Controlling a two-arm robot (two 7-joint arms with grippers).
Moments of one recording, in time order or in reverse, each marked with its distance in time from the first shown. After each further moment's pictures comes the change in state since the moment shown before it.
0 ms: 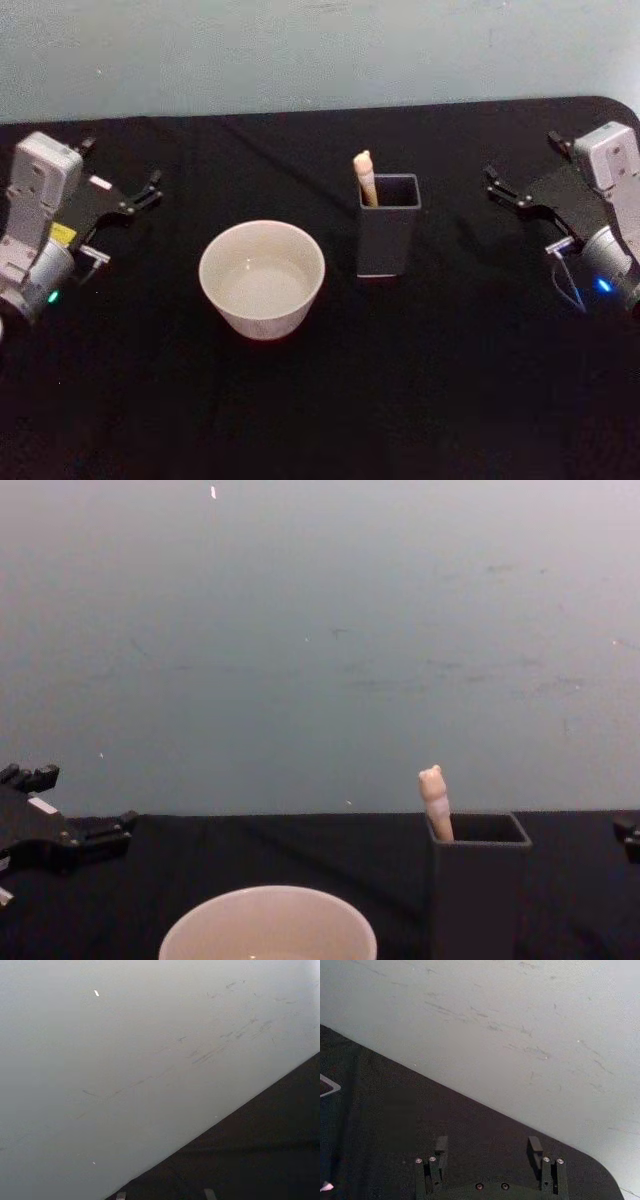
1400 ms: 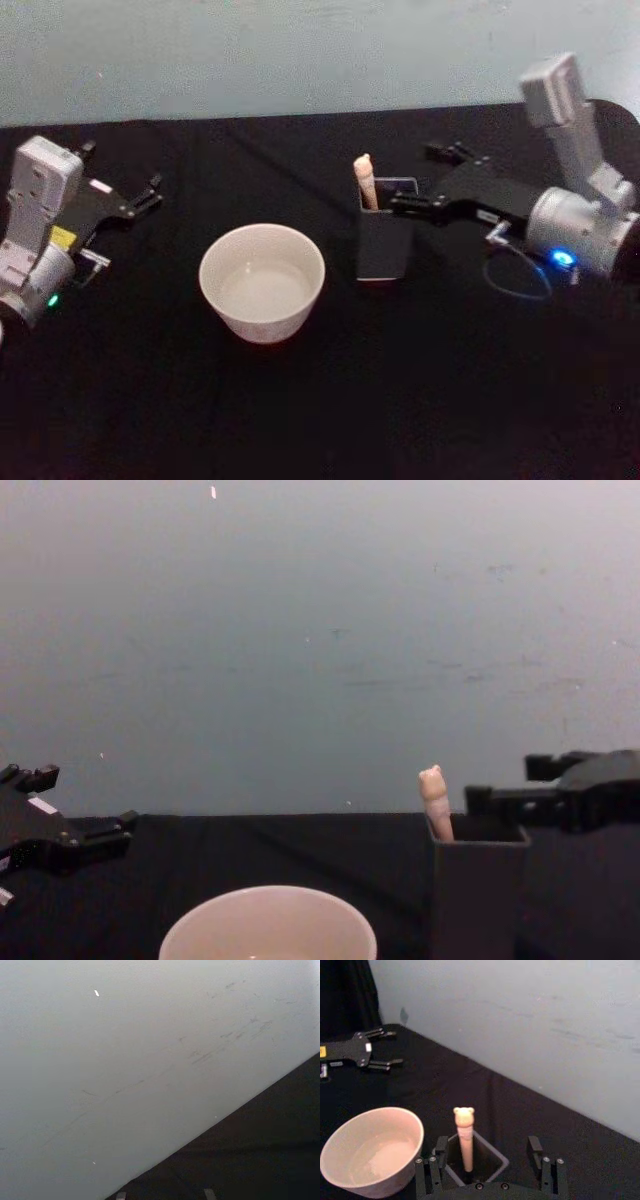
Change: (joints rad) left arm 0.000 0.000 0.000 0.000 0.000 0.000 0.000; right arm 0.074 -0.016 0.015 -0.206 0.241 0.376 0.433
